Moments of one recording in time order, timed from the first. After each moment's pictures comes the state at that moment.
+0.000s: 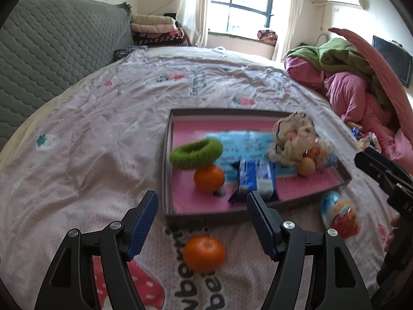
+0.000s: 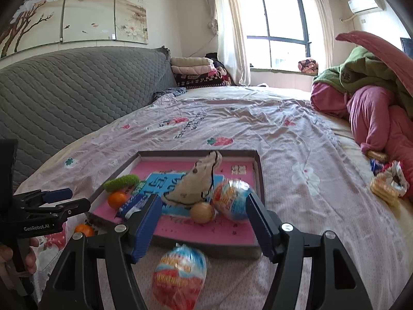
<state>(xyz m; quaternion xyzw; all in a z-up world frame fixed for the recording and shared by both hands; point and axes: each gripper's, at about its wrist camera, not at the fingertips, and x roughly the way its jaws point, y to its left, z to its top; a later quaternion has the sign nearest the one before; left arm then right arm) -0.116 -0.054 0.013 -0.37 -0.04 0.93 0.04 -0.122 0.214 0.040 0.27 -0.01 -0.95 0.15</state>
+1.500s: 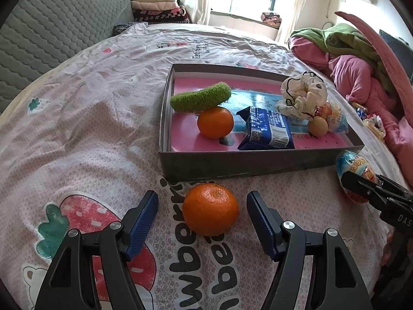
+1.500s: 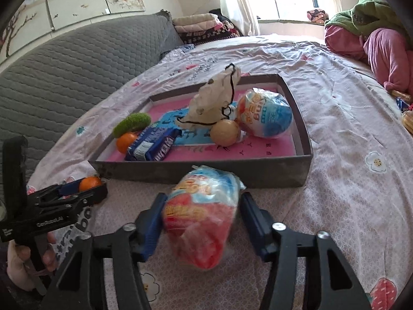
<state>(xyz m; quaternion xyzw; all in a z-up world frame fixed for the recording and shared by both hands) -0.111 -0.057 -0.036 -0.42 -0.05 0.91 0.04 -0.120 0.206 -0.024 0.39 -0.06 -0.90 0.20</state>
